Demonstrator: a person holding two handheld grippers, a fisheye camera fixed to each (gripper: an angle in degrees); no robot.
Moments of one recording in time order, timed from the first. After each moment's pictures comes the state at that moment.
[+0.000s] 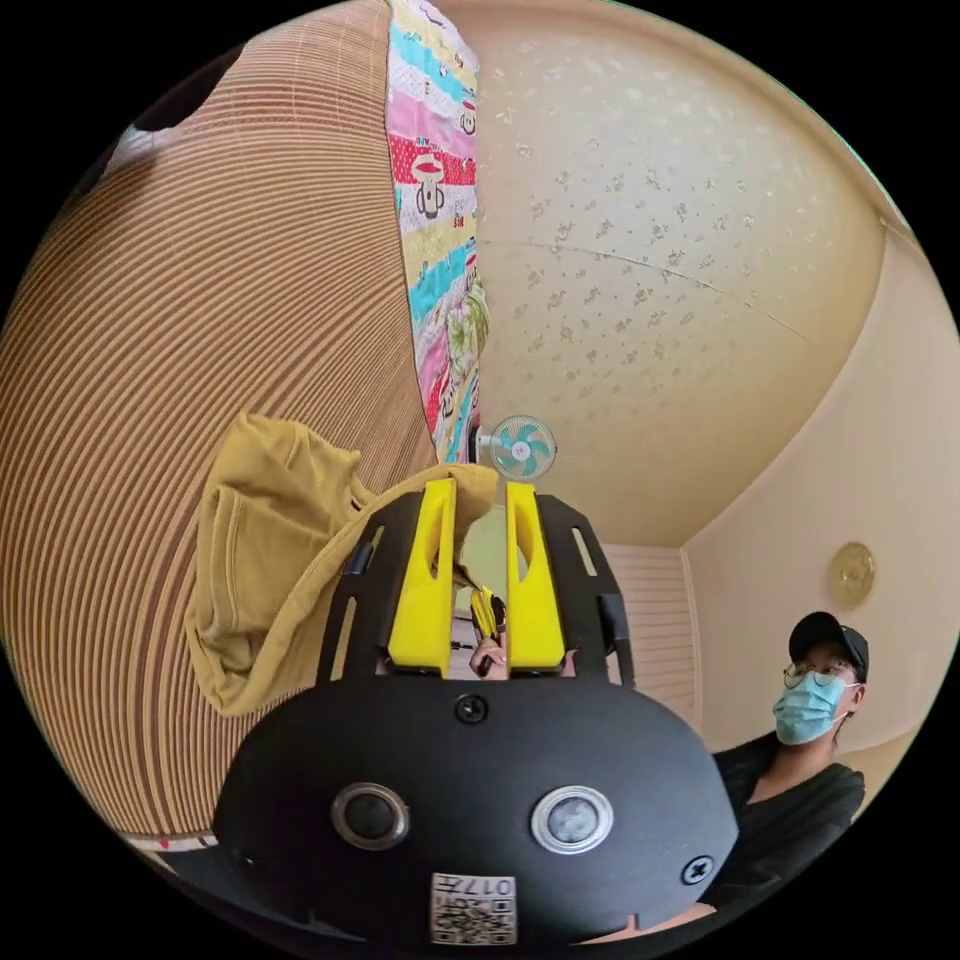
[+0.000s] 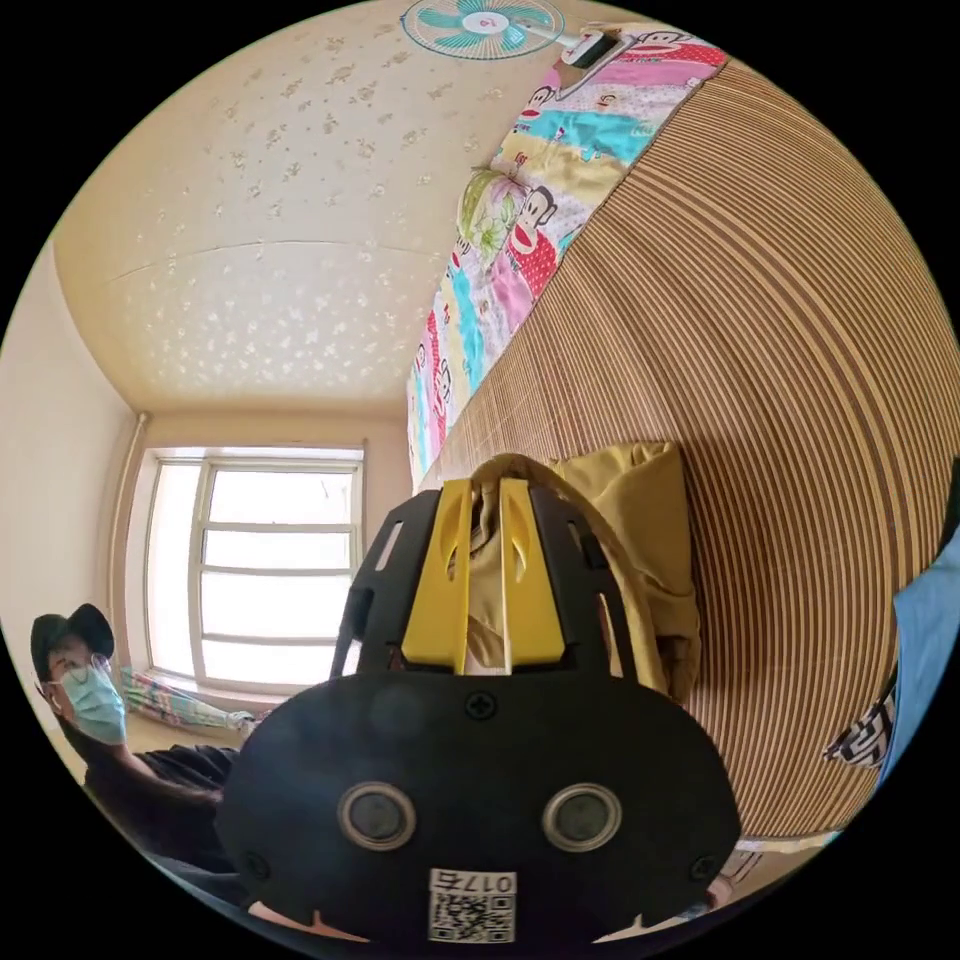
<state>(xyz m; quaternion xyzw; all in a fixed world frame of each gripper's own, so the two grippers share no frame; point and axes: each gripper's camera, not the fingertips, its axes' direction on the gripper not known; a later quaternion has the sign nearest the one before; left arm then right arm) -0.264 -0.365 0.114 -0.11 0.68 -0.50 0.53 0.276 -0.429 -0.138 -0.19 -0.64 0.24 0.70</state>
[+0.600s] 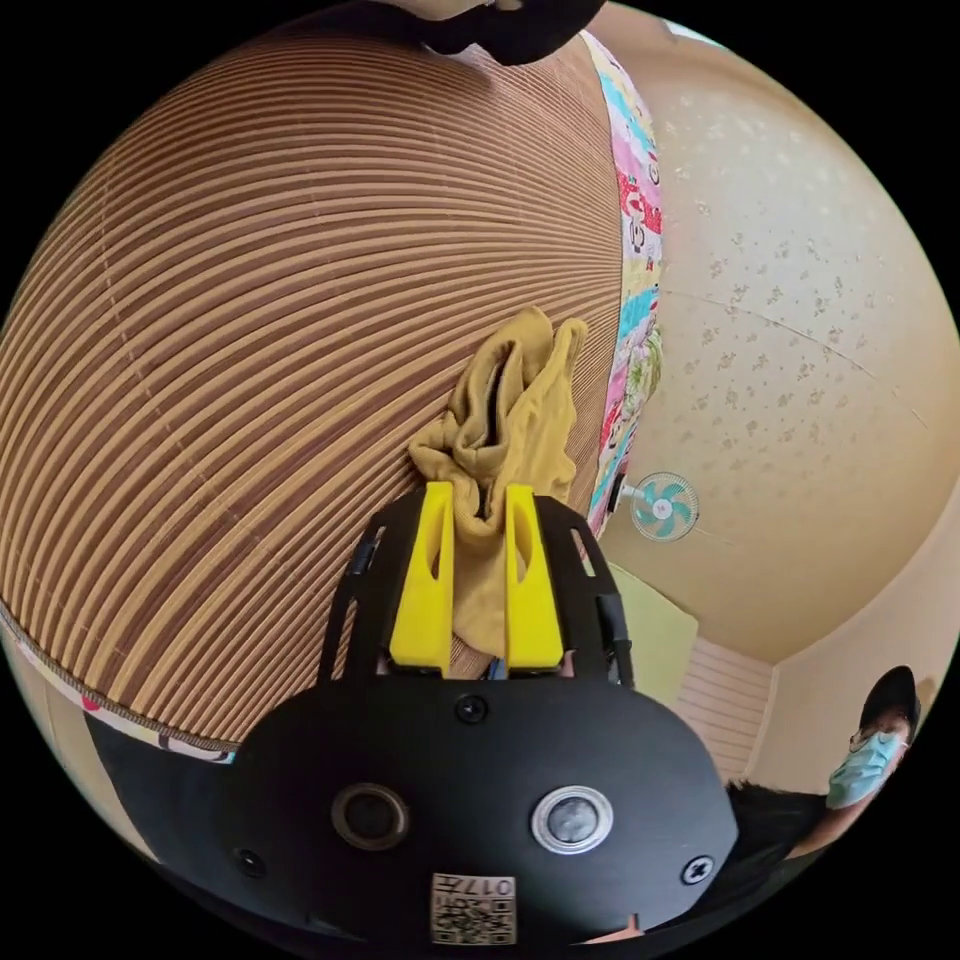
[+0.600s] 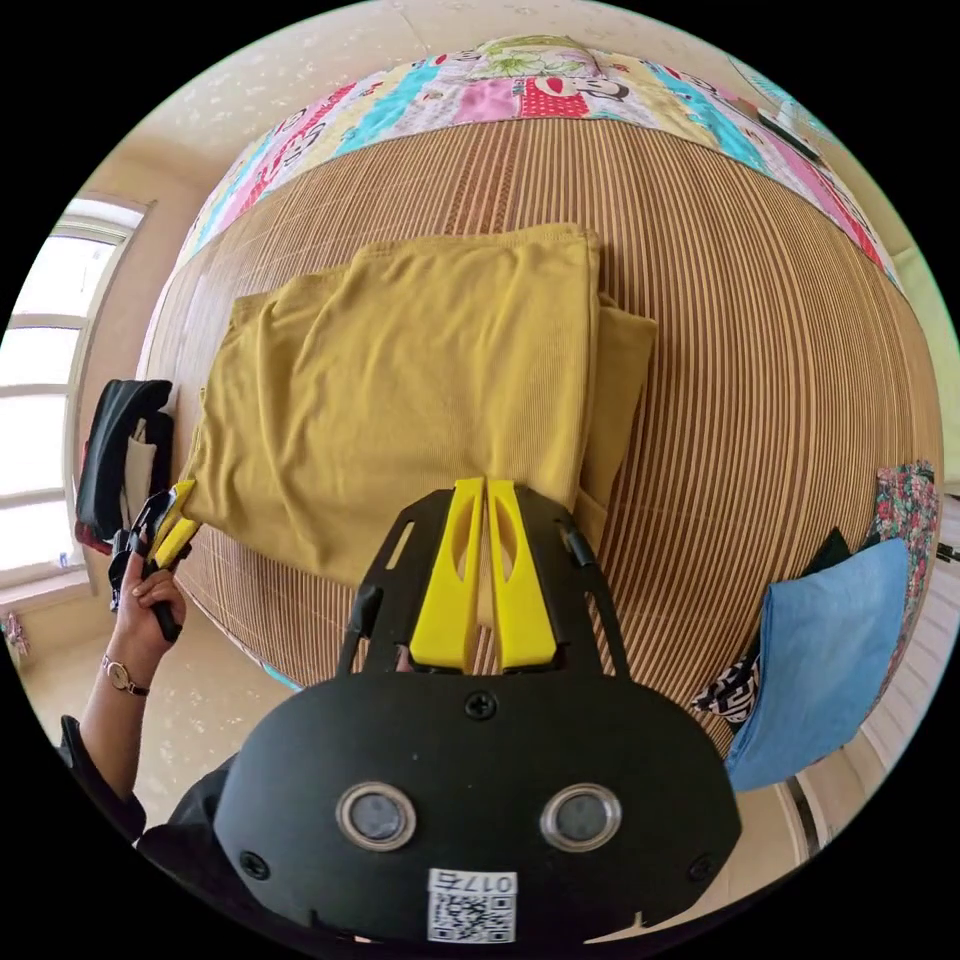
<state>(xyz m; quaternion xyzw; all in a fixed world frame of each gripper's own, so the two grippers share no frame) -0.138 -0.261 0.055 -0.23 0.54 -0.55 0.59 0.146 -0.415 -0.156 -0.25 -0.37 -0.09 0.89</state>
